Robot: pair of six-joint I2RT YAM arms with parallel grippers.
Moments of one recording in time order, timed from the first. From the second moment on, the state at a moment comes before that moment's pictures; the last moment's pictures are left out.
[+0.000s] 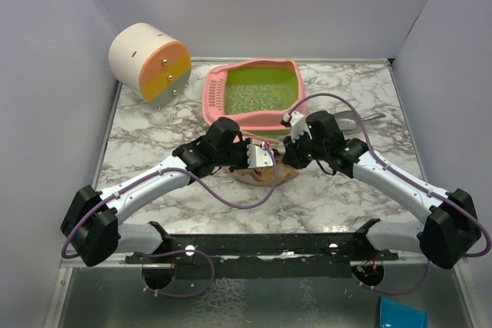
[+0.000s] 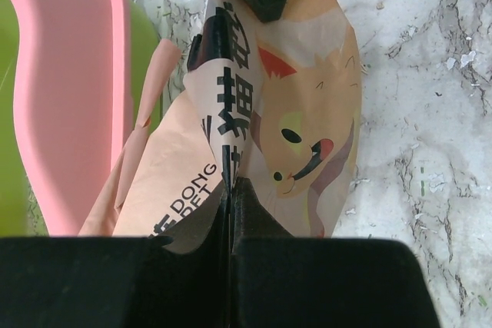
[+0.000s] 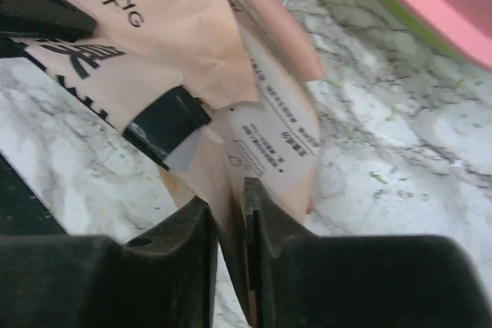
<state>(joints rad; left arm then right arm) -0.77 1.27 0.89 -0.28 0.34 0.77 0.61 1.25 0.87 -0.37 -0.26 -0.06</state>
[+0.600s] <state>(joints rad) -0.78 1.29 0.92 -0.30 0.26 0.67 0.62 1.18 0.85 -0.41 -0.09 0.12</state>
